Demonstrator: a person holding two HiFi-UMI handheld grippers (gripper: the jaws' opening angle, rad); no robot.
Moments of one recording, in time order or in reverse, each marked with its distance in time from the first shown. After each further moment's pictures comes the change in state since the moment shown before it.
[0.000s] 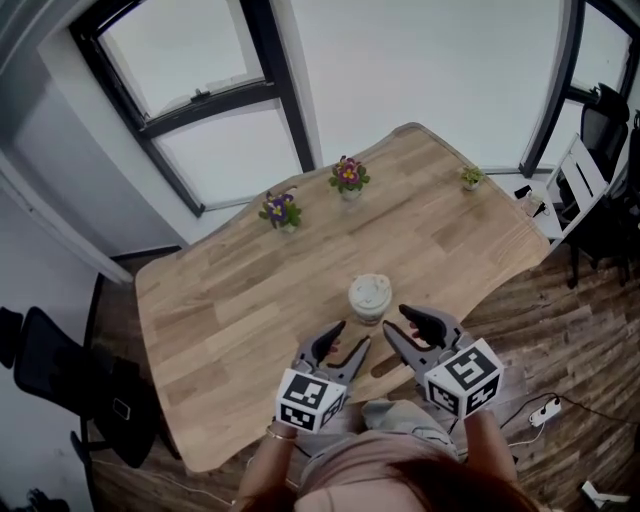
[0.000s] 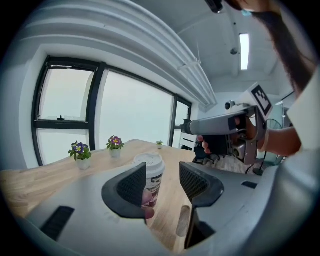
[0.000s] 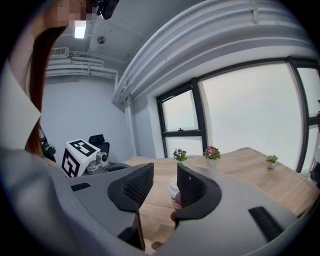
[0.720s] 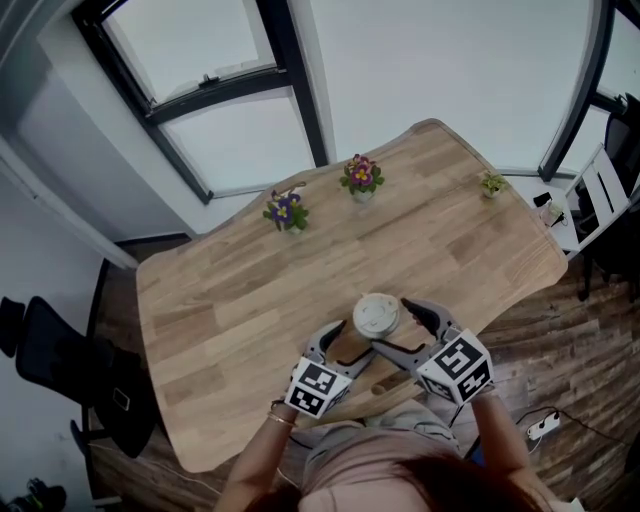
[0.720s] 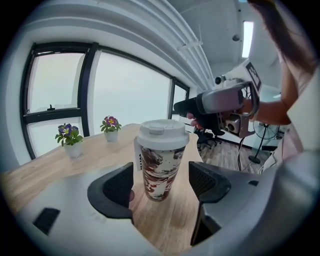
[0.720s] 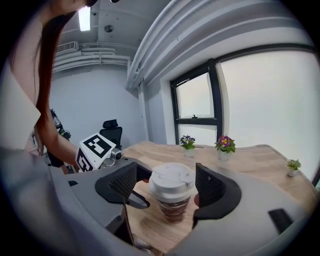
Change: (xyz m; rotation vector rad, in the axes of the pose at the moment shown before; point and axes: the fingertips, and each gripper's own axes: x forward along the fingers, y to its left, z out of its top) left arm 0.071 0.040 -0.069 0.035 0.170 -0.051; right arm 0.068 -0.036 -0.043 -0.101 0.163 0.189
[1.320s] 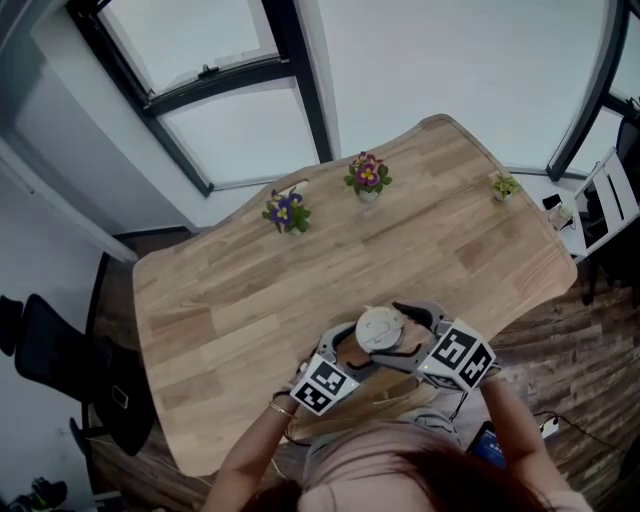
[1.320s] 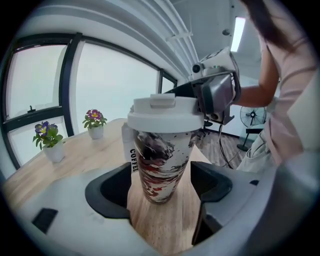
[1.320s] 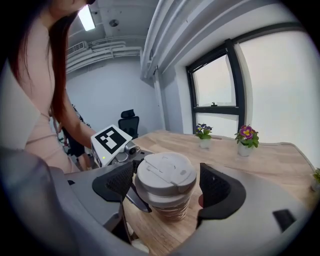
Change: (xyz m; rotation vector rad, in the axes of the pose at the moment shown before) left arm 0.041 0.003 -0.018 0.107 0.076 -0.133; right arm 0.040 -0.009 -0.026 -0.065 0.134 0.236
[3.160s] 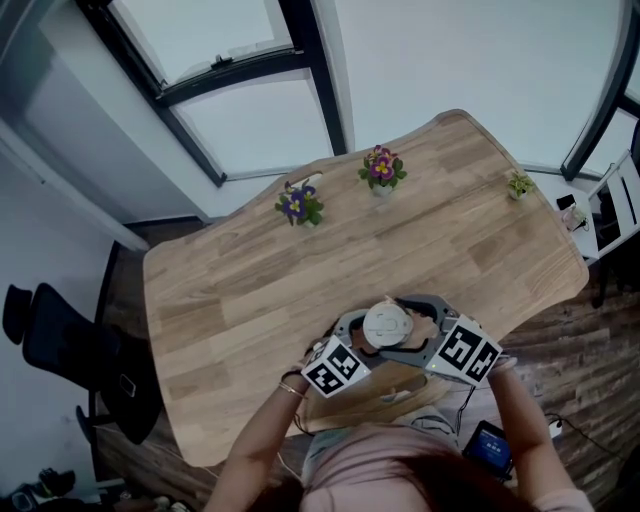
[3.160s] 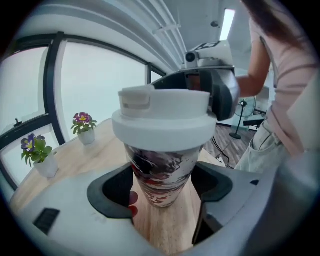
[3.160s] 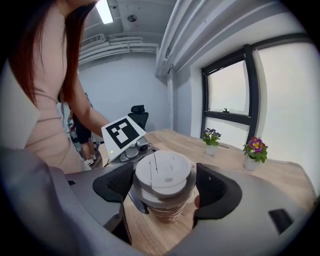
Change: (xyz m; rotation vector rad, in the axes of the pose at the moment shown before) left arm 0.018 0.008 -0.002 0.120 0.068 -0.073; right arm 0.010 0.001 0.002 -0.160 -0.003 0.065
